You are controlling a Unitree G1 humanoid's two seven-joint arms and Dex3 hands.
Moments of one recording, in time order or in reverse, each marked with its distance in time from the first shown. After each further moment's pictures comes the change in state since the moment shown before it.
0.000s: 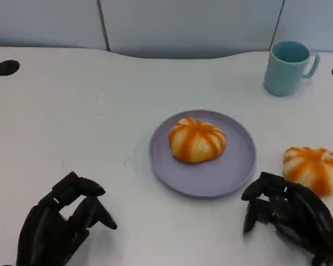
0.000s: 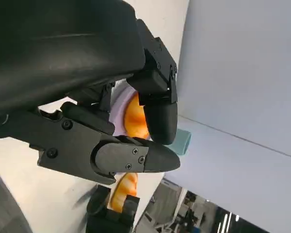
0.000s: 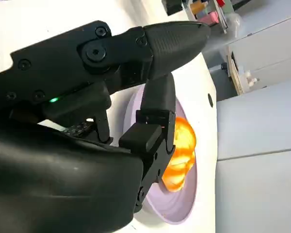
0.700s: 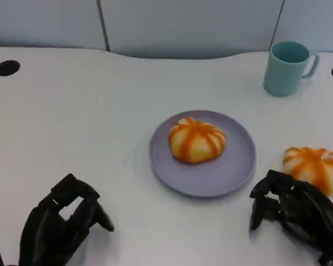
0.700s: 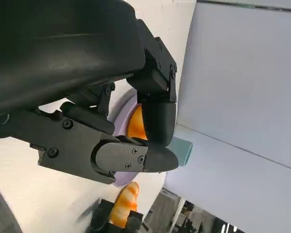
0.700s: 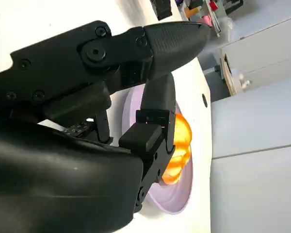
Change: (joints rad) left arm -0.054 -0.030 0.034 0.114 0.026 -0.052 -0.019; right arm -0.061 -0.018 -0.054 0.142 0.020 -0.071 0.080
